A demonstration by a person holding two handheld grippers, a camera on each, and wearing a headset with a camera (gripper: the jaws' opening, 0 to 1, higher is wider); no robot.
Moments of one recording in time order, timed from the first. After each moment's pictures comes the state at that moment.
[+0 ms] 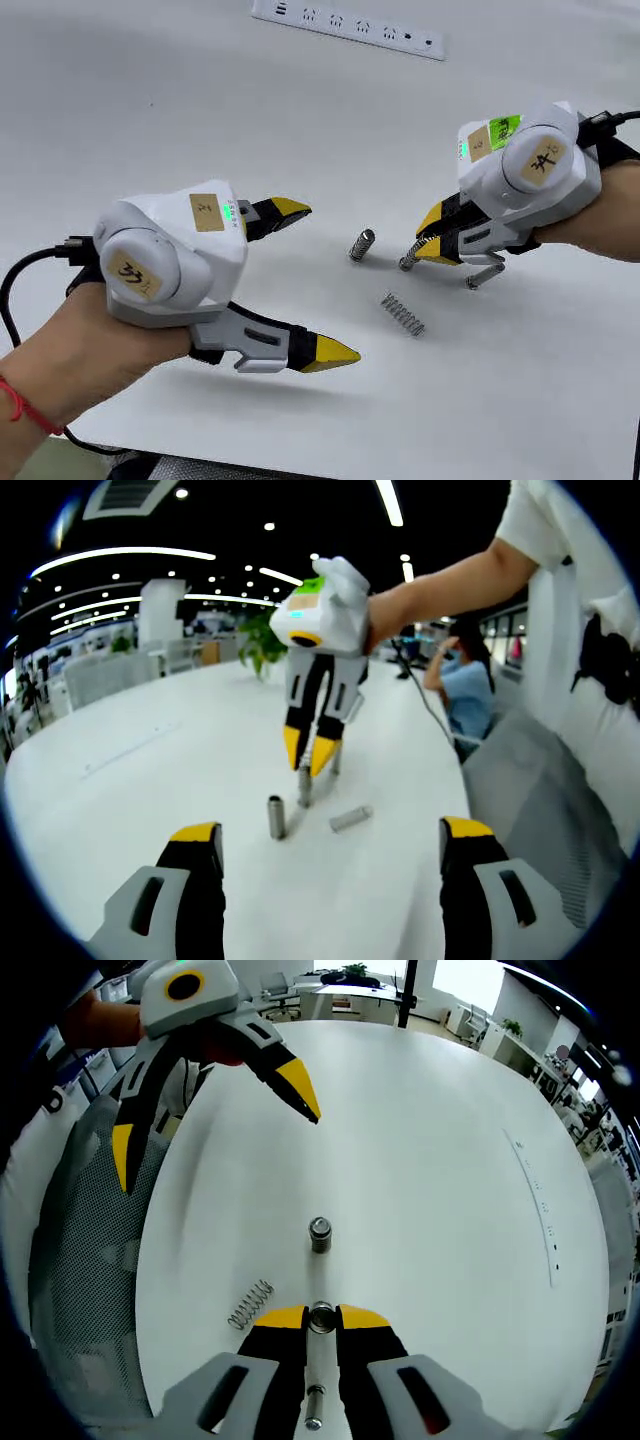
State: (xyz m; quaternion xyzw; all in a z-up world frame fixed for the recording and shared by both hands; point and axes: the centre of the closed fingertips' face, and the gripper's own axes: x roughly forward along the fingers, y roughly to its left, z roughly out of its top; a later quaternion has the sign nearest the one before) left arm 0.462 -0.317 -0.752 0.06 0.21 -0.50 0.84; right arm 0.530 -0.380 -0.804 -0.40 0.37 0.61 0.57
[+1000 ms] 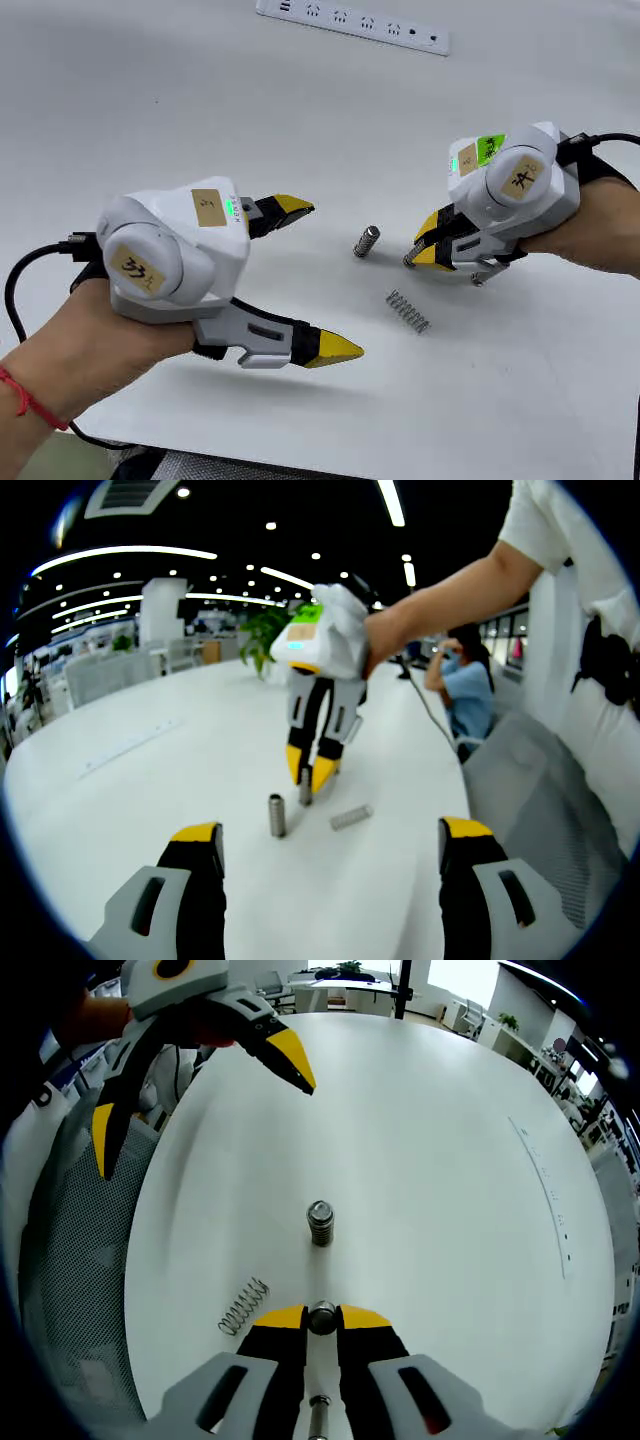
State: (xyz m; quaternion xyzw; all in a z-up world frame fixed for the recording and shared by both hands) left arm 0.460 -0.316 -0.753 0.06 0.21 -0.49 0.84; right arm 0.521 -0.378 -0.823 -0.40 0.38 0.61 0.57
